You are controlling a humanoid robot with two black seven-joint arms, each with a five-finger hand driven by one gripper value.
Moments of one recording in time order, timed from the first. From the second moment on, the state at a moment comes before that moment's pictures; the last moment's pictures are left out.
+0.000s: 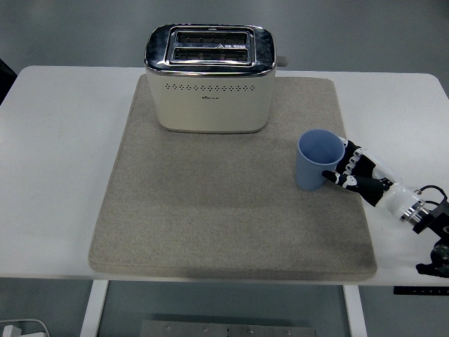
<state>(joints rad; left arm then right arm) -0.01 0.00 -0.06 -0.14 -0.04 -0.13 0.11 0.55 -0.53 0.42 1.02 -0.46 0.31 0.61</state>
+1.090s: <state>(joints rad) -0.01 0.00 -0.06 -0.14 -0.04 -0.13 0.11 0.57 -0.44 0.42 0.97 -0.46 0.27 0.61</state>
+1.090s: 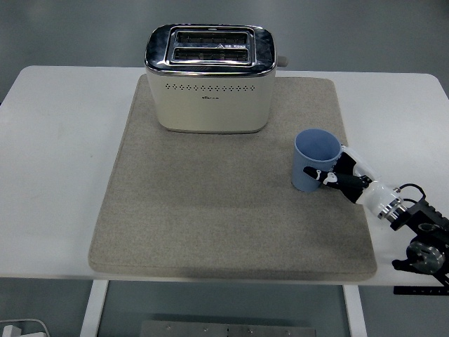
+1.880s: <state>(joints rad) -0.01 0.00 -0.06 -0.15 -0.04 -0.13 0.11 0.69 -0.27 0.40 0.96 -0.47 0.18 0.60</state>
